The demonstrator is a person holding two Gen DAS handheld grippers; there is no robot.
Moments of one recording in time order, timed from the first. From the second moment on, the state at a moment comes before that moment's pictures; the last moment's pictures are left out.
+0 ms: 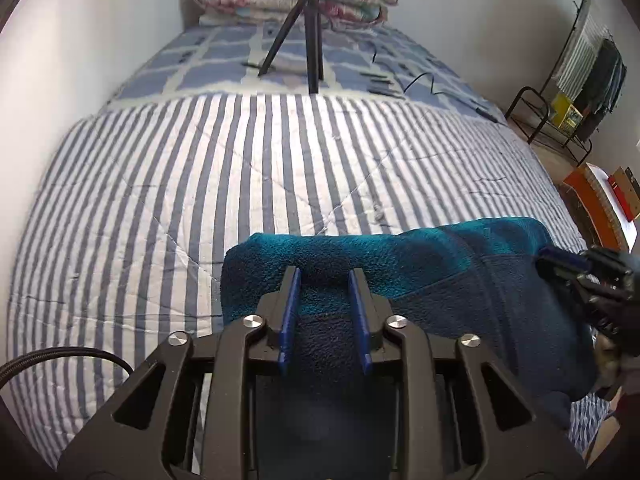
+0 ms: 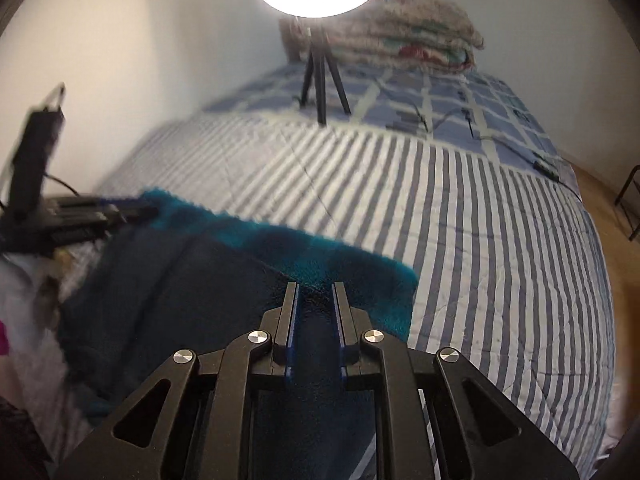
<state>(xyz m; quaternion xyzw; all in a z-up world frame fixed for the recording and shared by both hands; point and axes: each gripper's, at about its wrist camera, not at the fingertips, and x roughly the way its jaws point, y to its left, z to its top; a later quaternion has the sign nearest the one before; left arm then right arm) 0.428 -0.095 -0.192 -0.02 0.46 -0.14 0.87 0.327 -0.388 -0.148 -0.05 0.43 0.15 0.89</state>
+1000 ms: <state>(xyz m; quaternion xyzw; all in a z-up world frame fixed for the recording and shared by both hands) 0.283 -0.057 -0.204 0.00 0.50 -0.20 0.84 0.195 -0.379 -0.182 -0.04 0.50 0.19 0.85</state>
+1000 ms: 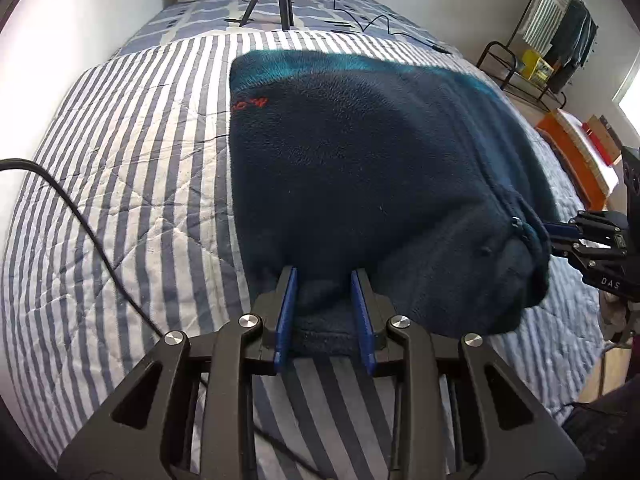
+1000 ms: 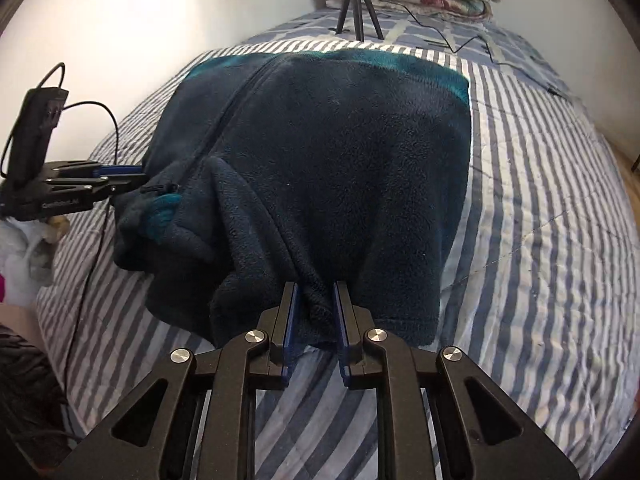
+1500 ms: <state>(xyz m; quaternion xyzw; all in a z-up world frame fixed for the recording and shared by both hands) 0.334 0.041 -0.211 -0.30 0.52 -0.25 0.76 0.208 -0.470 -0.133 0.10 0.41 0.20 0.89</state>
